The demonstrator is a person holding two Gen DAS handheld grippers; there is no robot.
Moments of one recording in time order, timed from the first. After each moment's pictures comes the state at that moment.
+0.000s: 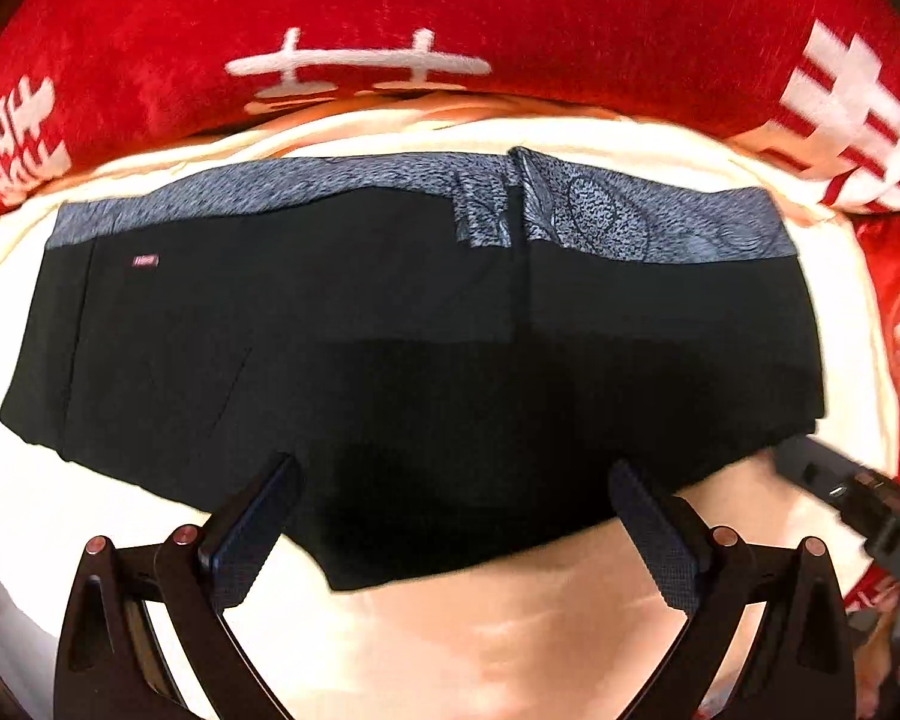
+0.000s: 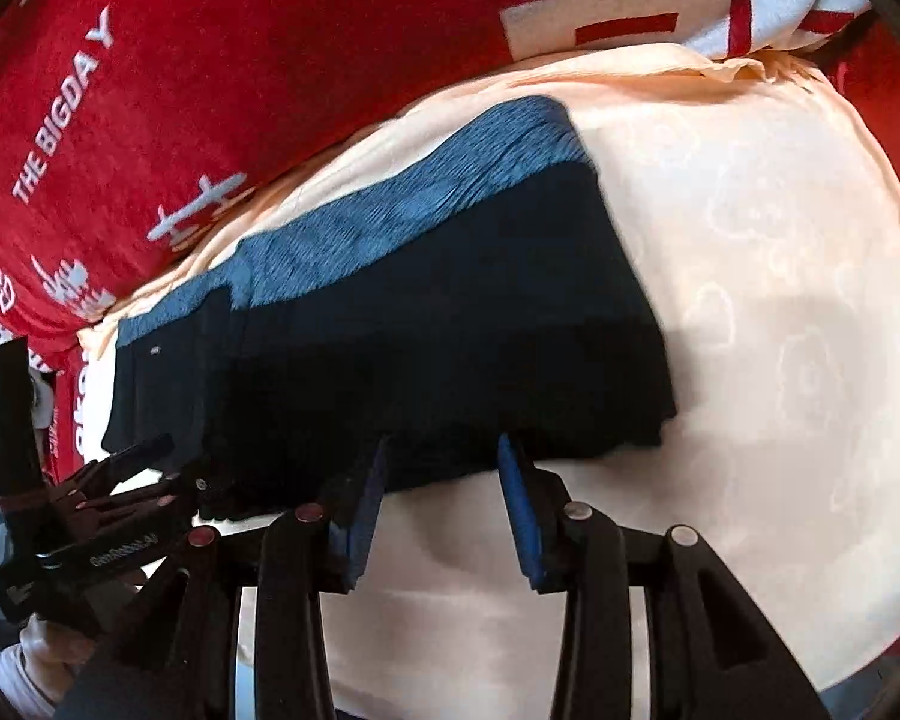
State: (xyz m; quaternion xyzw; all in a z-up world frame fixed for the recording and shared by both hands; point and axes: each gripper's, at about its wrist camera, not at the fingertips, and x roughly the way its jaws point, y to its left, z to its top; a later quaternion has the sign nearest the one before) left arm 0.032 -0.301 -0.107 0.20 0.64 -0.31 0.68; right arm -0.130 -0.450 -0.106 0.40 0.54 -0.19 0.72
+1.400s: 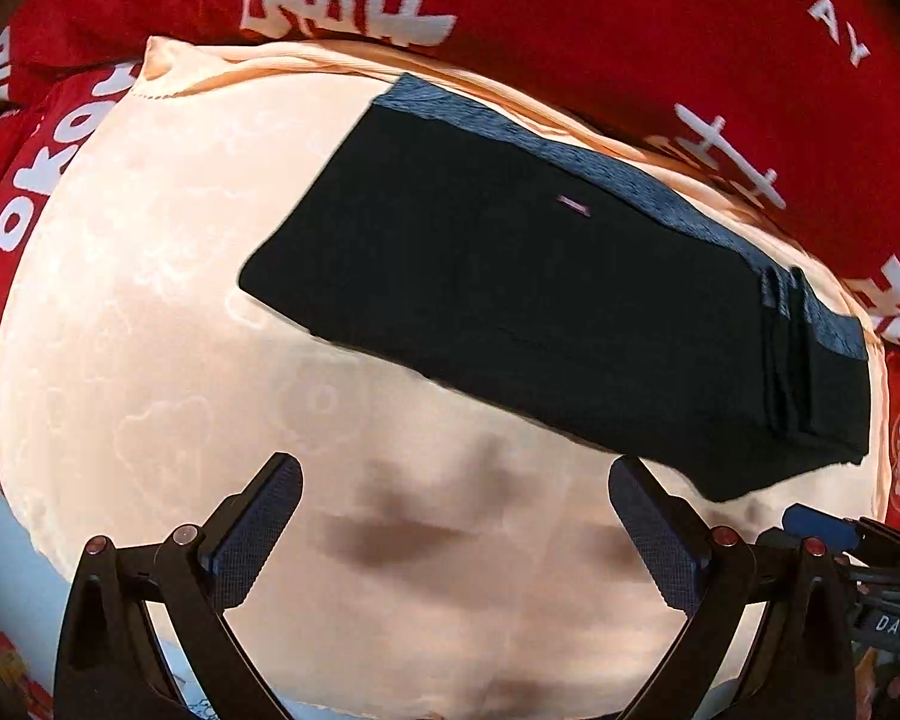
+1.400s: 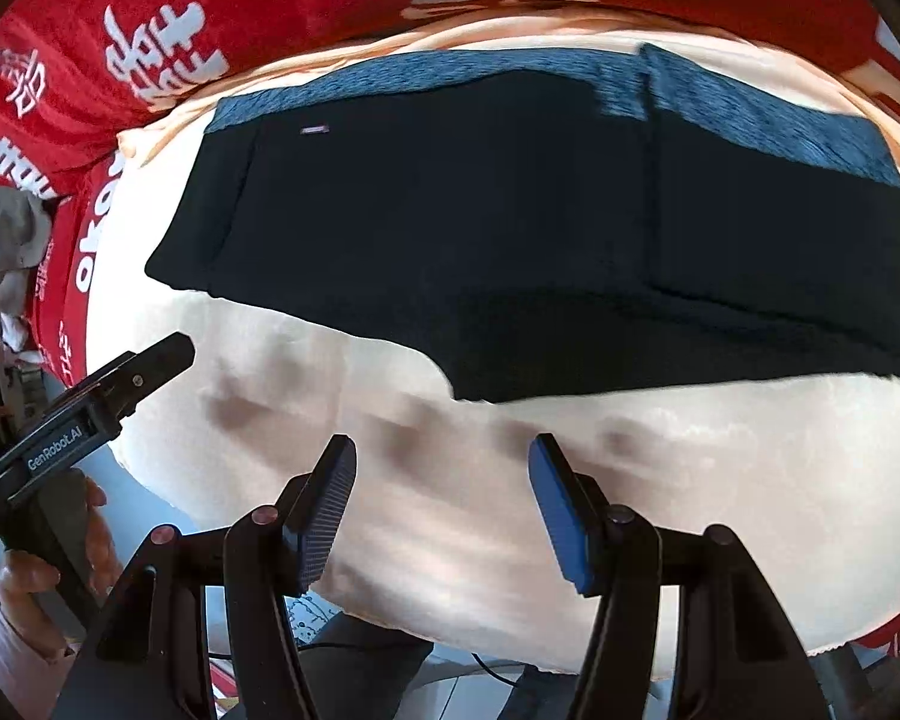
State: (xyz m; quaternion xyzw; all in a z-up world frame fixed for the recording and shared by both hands) left arm 0.143 -0.074 -0.090 0.10 0.66 -0.22 0.71; right arm 0.004 -0.260 -0.096 0.31 0.65 -0.09 0.69
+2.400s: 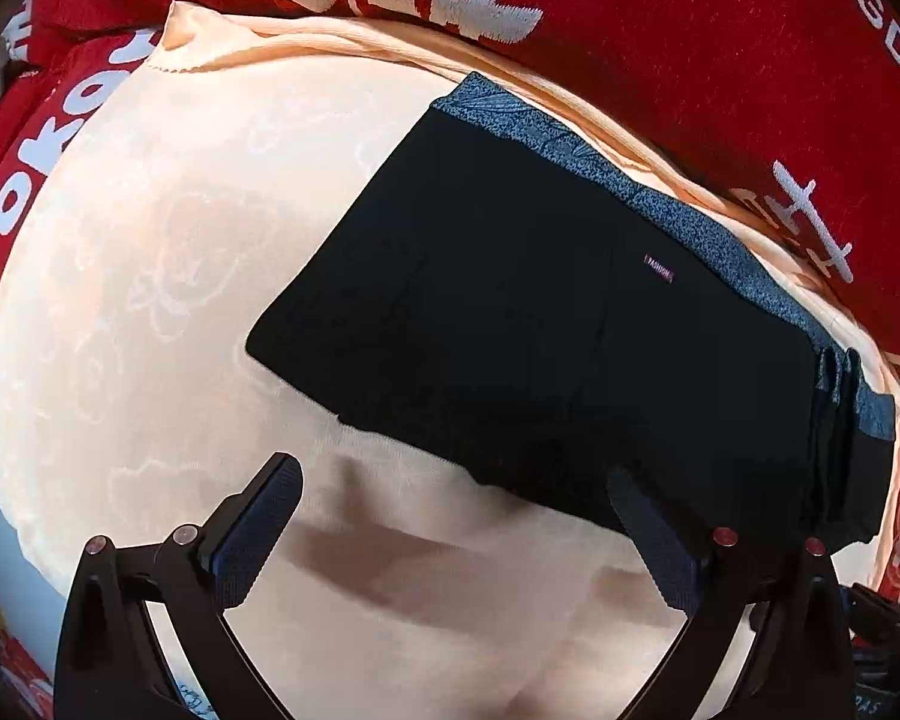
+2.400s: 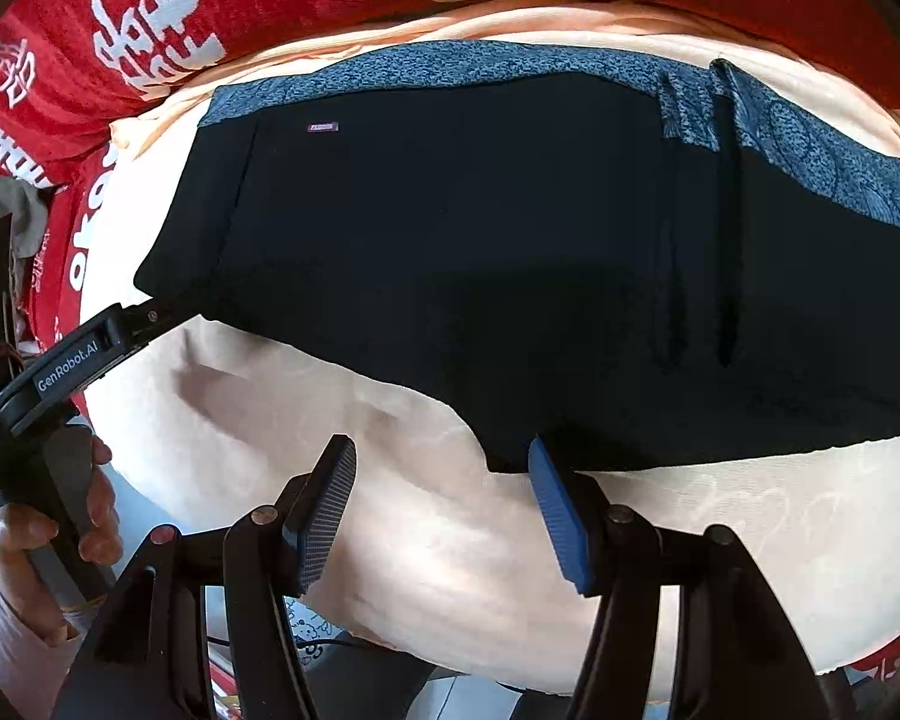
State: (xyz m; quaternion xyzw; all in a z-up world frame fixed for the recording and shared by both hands) left arm 0.190 -0.076 -0.121 0.08 0.68 -0.17 0.71; right arm 0.033 -0.263 -0.117 0.31 0.67 -0.08 0.67
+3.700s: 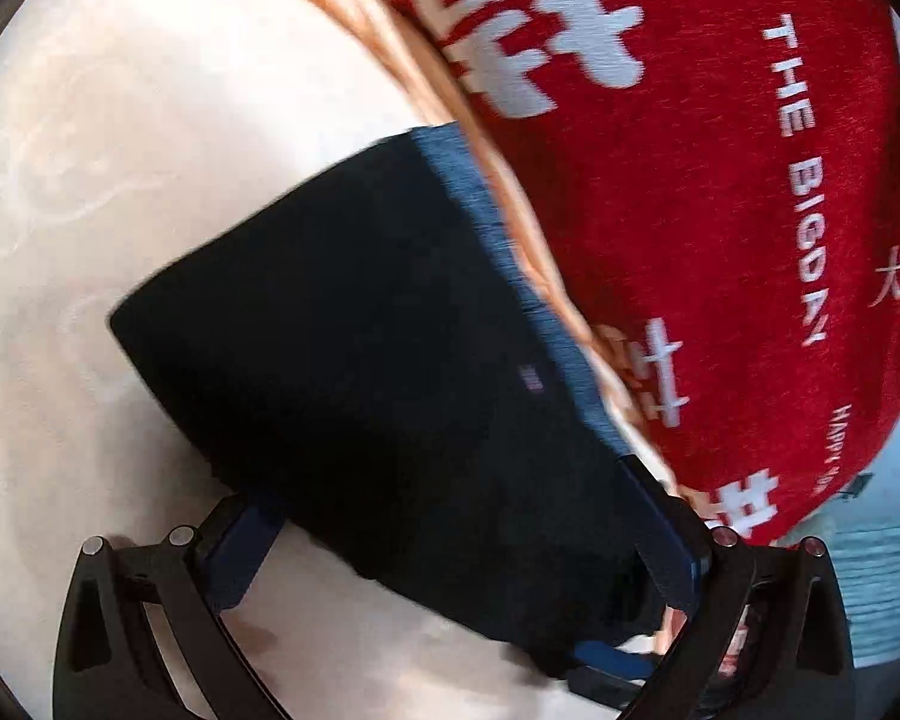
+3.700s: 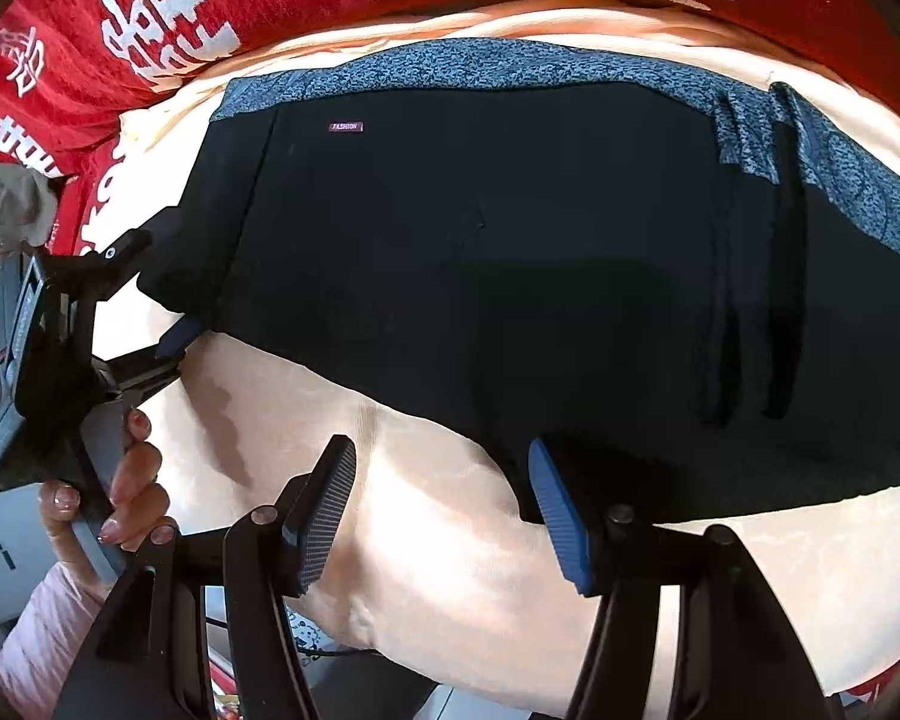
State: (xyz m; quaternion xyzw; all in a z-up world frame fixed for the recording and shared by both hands) left arm 0.211 -0.041 -0.151 -0.25 0.63 -0.29 0.67; right arm 0.053 -0.254 -0.128 0.31 0.66 -0.06 0.68
